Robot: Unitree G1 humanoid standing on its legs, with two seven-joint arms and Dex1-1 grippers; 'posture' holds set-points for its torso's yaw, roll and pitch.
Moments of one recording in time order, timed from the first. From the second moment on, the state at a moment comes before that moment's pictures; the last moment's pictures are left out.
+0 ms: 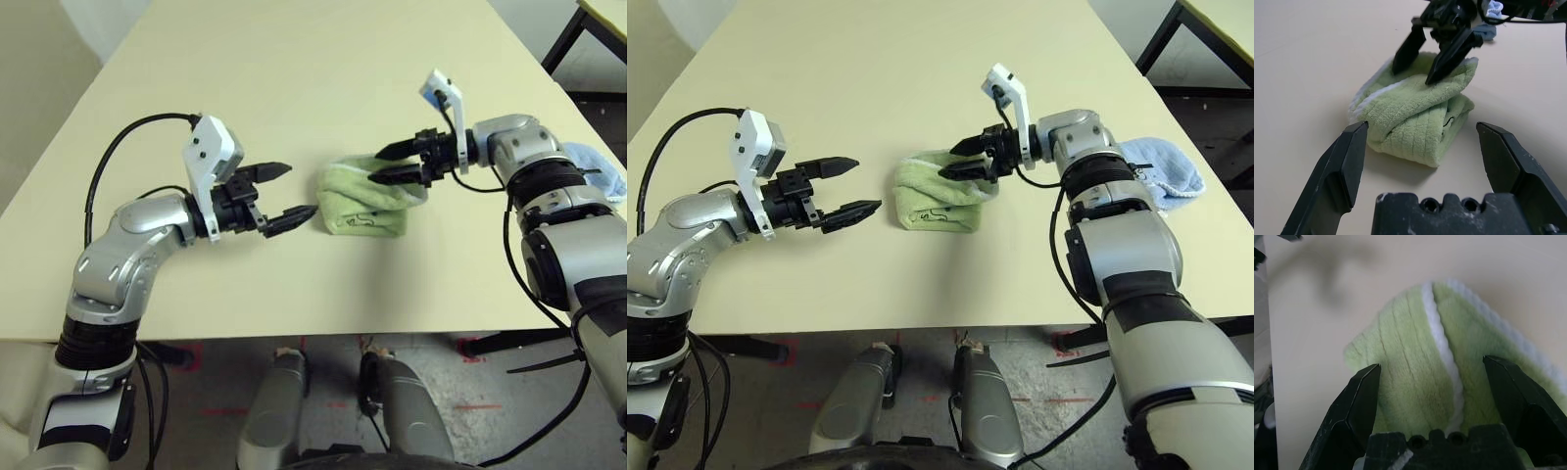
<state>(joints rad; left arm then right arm) -0.45 0.61 0.00 -0.35 -0.48 0.67 -0.82 -1.26 -0.42 0.14 1.23 0.00 0.25 1.42</state>
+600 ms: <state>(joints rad) -0.46 0.60 -0.05 -0.36 -0.47 0.65 -0.81 -1.27 -0.42 0.12 1.26 -0.03 0.34 1.44</state>
